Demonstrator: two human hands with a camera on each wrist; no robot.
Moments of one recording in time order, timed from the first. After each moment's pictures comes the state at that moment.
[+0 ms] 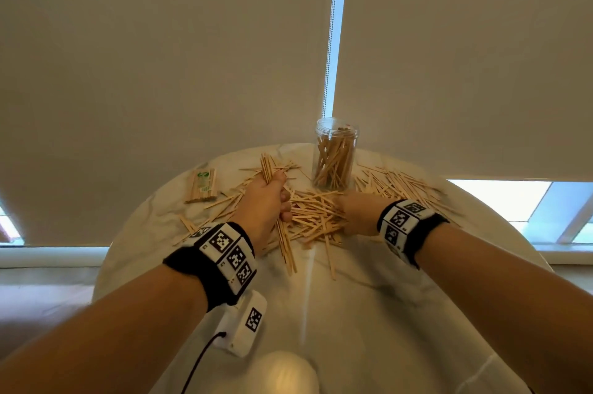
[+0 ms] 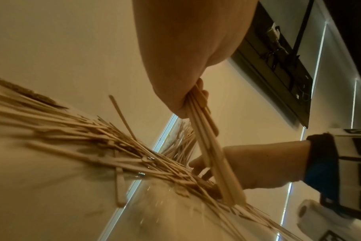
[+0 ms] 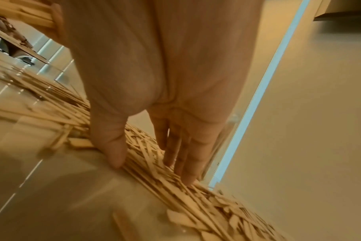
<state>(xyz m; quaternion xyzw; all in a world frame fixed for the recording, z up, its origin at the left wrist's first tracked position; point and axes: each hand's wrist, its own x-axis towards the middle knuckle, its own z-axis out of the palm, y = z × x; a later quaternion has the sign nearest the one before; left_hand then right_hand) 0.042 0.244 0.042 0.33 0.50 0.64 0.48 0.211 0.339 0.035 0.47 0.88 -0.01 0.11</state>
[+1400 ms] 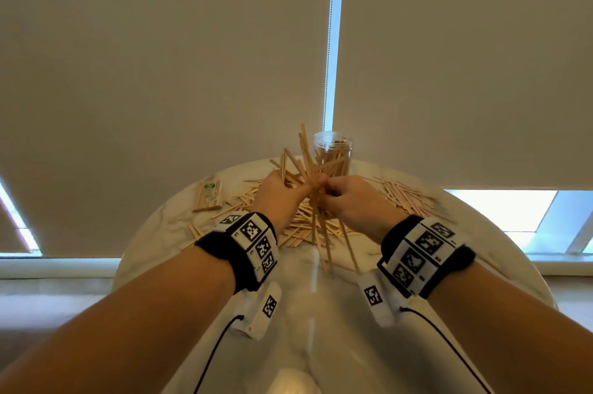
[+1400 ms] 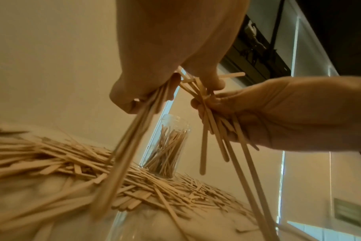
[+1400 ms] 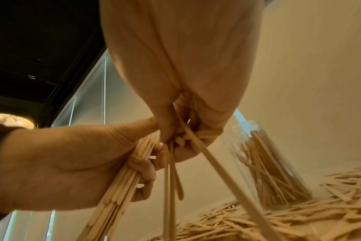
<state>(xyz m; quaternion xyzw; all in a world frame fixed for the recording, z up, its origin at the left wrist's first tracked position) 0.062 0.242 0.060 0.51 0.63 0.53 0.23 0.220 0.267 0.081 0.40 0.78 -0.38 -0.30</state>
